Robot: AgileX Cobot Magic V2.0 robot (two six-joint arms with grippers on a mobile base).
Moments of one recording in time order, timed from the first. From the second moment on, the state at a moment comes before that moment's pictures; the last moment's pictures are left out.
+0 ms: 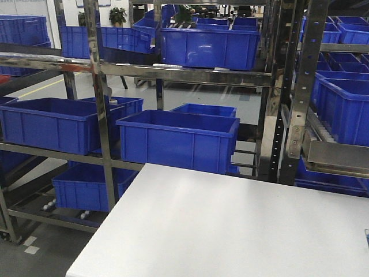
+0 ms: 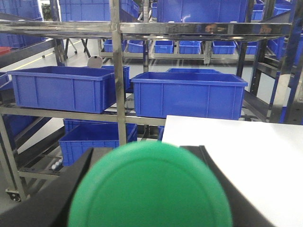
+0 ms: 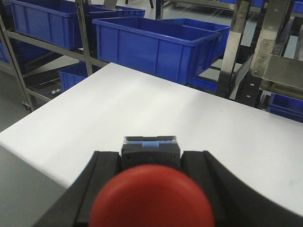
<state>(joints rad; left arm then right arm) -0.14 0.41 -0.61 0.10 0.39 -0.11 0.14 0.59 -0.72 0.17 0.55 -0.19</state>
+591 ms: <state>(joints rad) -0.14 0.41 -0.61 0.10 0.39 -0.11 0.14 0.59 -0.72 0.17 0.55 -0.19</state>
